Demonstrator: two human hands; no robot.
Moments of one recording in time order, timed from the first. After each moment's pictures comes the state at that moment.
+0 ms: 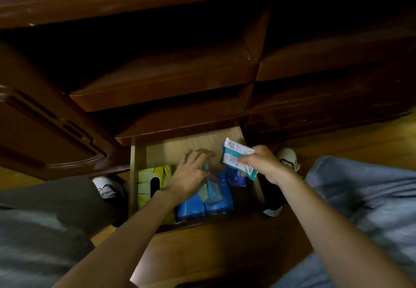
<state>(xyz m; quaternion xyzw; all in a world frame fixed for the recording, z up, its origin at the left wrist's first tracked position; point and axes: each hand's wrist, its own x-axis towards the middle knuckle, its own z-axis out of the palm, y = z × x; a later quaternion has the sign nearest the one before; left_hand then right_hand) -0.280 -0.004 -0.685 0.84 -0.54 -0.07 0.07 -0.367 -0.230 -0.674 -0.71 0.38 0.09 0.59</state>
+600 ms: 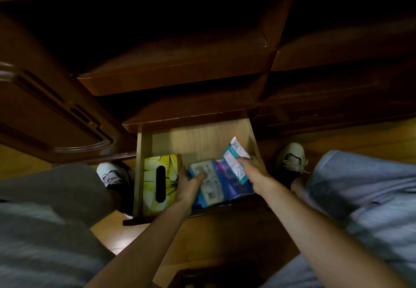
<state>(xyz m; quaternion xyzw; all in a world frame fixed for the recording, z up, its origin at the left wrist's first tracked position) -0.326 0.009 -0.729 0.66 0.21 -0.31 0.65 -0.364 -0.177 -0.728 -0.58 0.50 0.05 0.64</state>
